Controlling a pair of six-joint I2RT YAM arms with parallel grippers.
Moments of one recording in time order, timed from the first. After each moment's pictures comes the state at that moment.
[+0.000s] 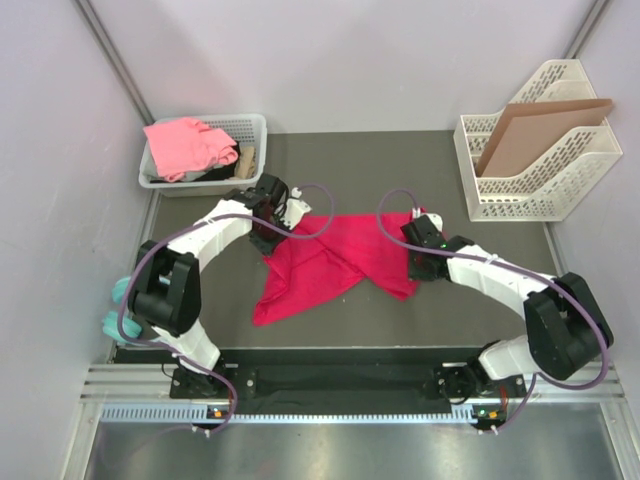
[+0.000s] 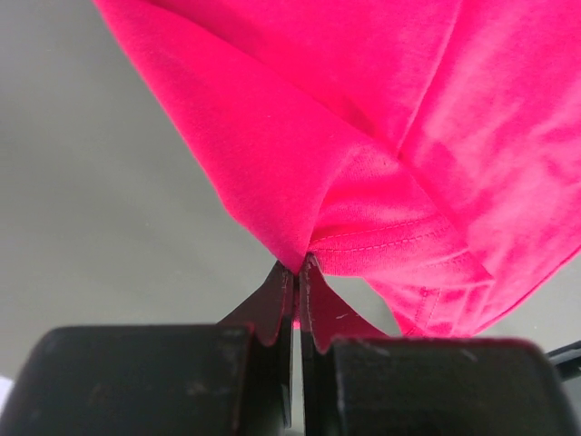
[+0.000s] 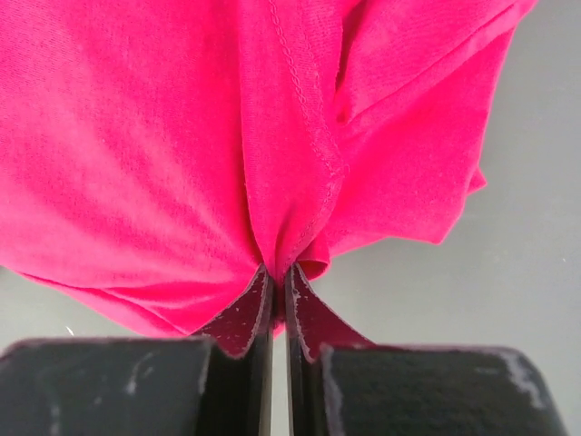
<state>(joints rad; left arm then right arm) -0.40 1.69 1.24 -0.82 0.05 0.40 0.54 1.39 0.77 -0.50 0.26 0.52</state>
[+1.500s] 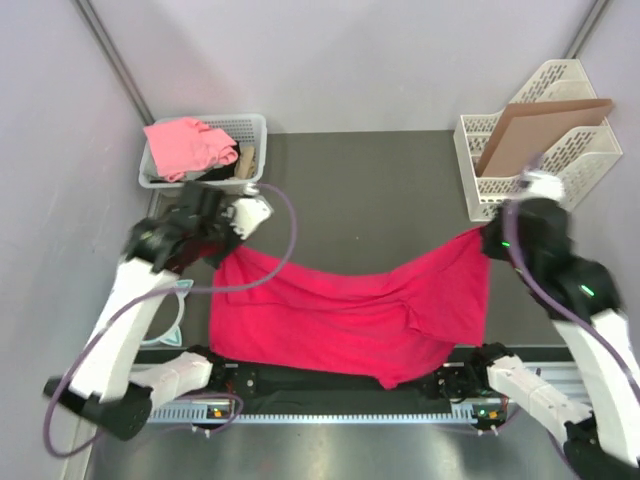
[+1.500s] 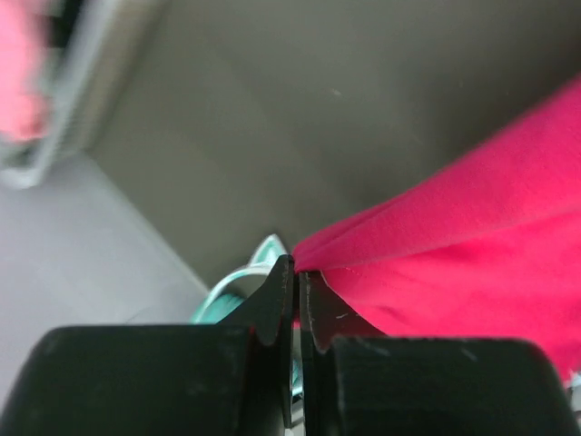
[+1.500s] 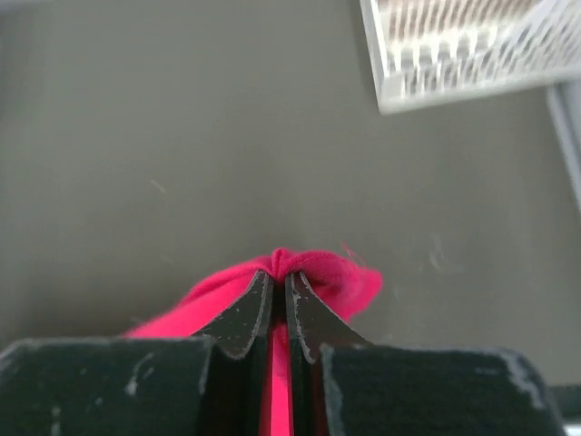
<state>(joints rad) -0.39 1.02 1.50 -1.29 -0.06 0.52 0.37 0.73 1.38 -1.07 0.34 0.39</state>
